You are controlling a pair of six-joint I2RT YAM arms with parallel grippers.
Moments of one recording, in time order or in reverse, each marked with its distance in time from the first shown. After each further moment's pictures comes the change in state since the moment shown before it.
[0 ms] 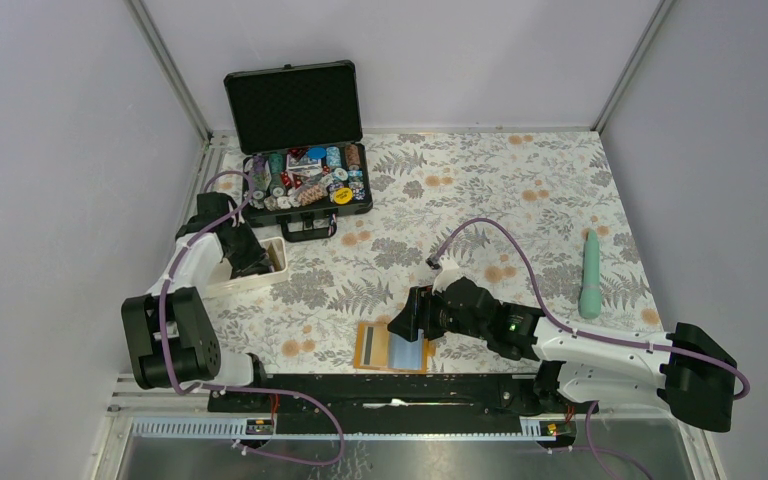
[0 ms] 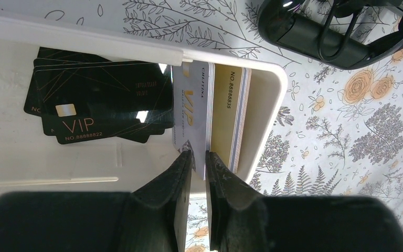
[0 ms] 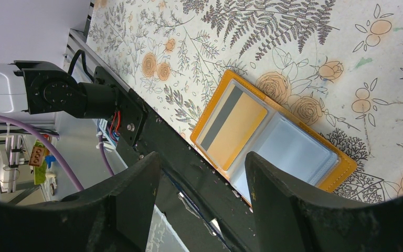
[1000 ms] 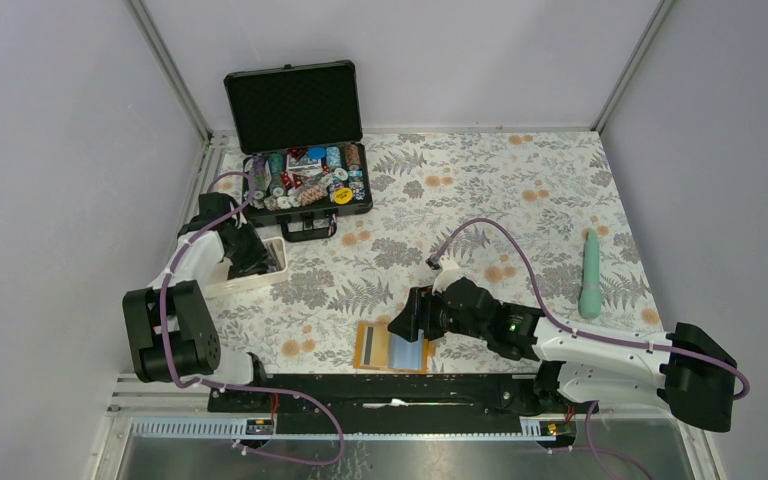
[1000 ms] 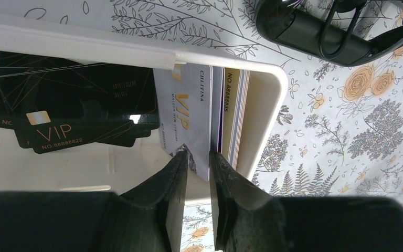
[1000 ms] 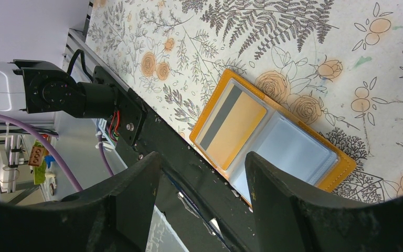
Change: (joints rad) left arm 0.000 0.034 0.000 0.011 0.031 0.003; right arm 0.000 0.000 -0.002 0.000 0.000 0.000
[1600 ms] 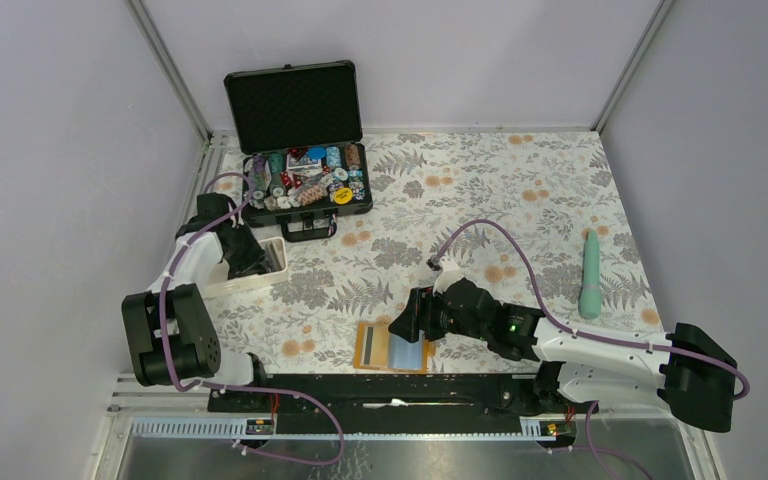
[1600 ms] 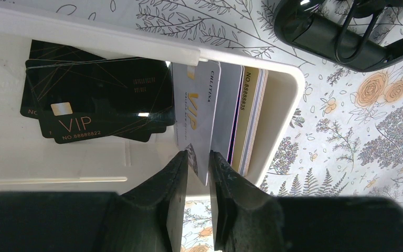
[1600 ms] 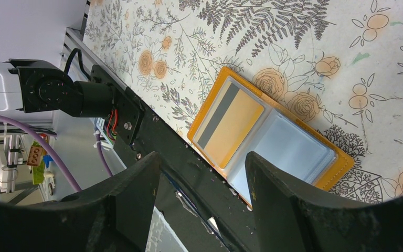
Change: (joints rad) left arm 0.008 -0.018 0.000 -0.023 -0.048 0.000; right arm 0.000 -0.002 -0.009 0.000 0.000 0.003
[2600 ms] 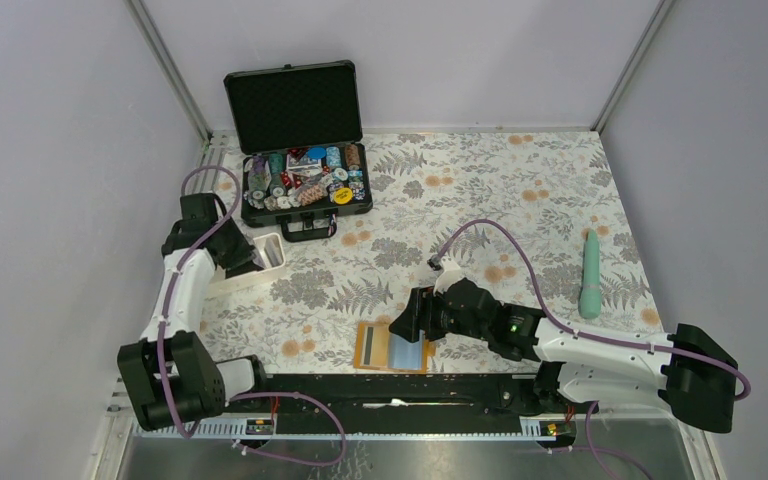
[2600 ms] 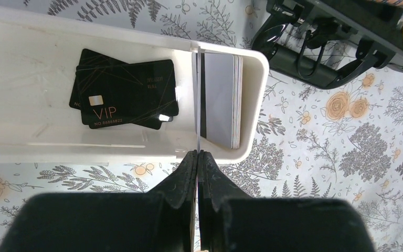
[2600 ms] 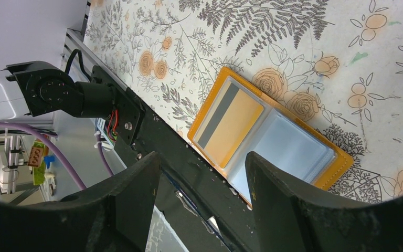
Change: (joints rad) left arm 0.018 -0.193 -0.003 -0.014 -0.064 -0.004; right arm 0.000 -0.005 0.000 -0.002 0.002 0.003
